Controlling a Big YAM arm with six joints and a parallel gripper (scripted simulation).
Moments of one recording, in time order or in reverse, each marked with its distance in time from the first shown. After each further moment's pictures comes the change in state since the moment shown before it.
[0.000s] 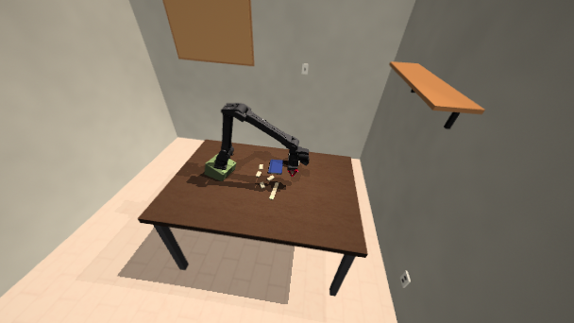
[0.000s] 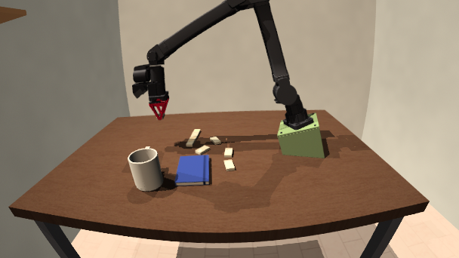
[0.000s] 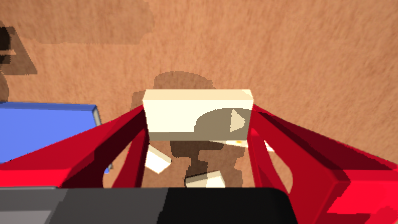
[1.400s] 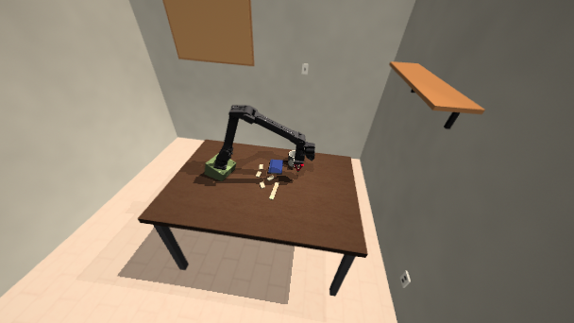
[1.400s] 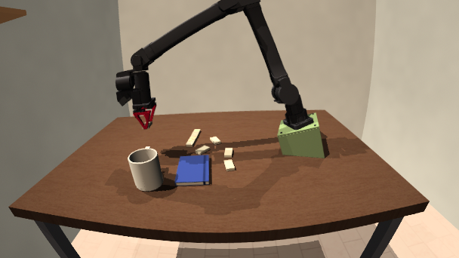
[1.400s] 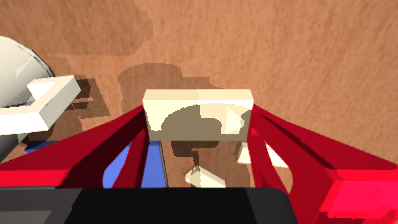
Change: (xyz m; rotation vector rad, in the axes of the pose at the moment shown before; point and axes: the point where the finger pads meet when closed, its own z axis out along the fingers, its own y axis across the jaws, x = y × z) arm -0.044 0.068 0.009 0.020 0.008 0.061
